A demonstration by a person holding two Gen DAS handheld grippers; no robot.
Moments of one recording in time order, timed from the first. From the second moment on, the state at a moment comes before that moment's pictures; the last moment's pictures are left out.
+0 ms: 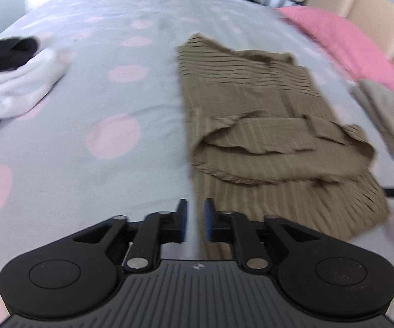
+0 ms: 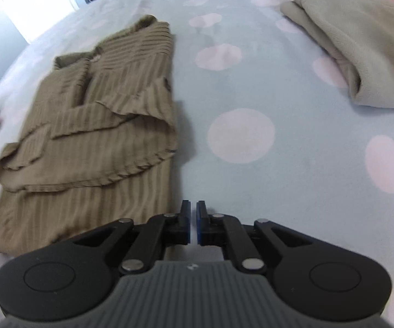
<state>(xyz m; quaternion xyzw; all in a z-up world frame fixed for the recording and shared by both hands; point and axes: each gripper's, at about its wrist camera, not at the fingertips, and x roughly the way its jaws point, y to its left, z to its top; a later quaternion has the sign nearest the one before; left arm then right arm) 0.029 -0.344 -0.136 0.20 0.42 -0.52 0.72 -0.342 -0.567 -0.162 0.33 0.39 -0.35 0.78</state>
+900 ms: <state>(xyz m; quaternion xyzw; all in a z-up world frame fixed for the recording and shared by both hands) 0.000 -0.310 -0.151 0.30 0.39 -0.51 0.71 -0.343 -0.514 -0.151 0.22 0.44 -0.33 0.81</state>
